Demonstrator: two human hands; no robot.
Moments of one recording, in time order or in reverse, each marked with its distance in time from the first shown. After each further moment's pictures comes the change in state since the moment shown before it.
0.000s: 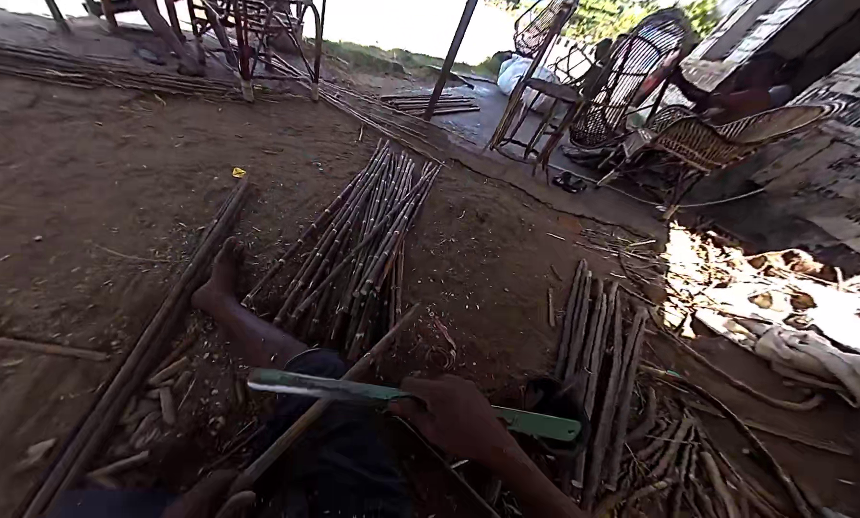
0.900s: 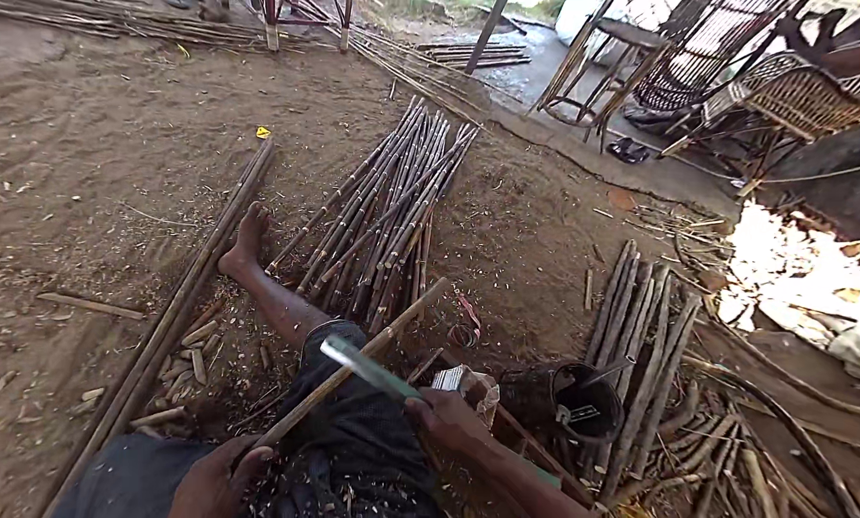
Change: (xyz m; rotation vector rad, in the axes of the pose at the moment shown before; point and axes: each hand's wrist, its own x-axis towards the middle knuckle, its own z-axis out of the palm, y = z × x) left_hand -0.008 0.000 0.005 0.006 0.099 -0.043; right_hand 0.010 0.068 0.107 0.211 -0.093 0.324
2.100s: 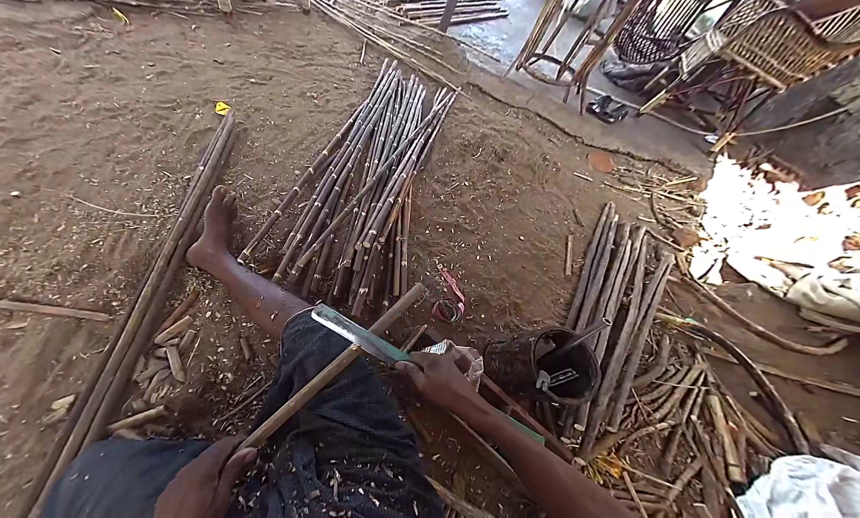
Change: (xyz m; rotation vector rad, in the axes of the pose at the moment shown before) left_hand -0.008 0.009 -0.014 0.133 -0.173 -0.016; right_hand 0.008 0.000 -0.012 0.013 0.020 0.053
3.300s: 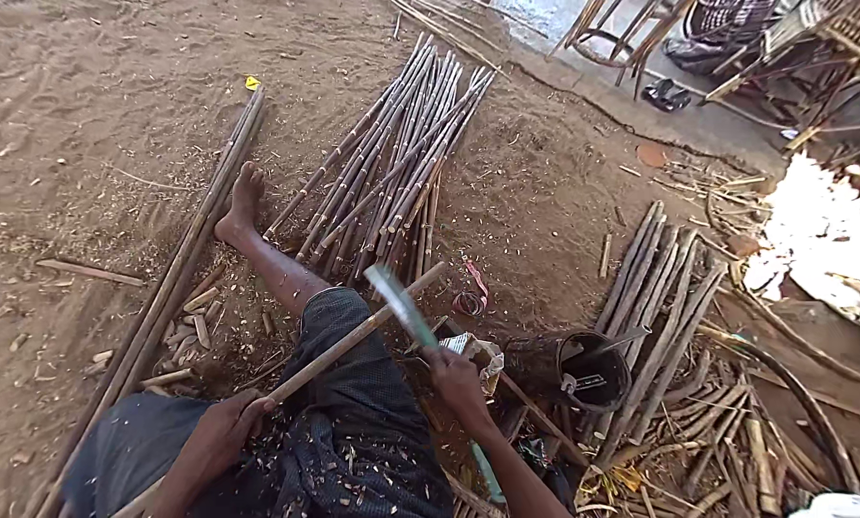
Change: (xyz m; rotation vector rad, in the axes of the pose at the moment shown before) left_hand 0.040 -0.020 0.000 -0.229 -0.103 -0.051; right_hand -0.023 -0.008 0.038 0.188 0.185 0.129
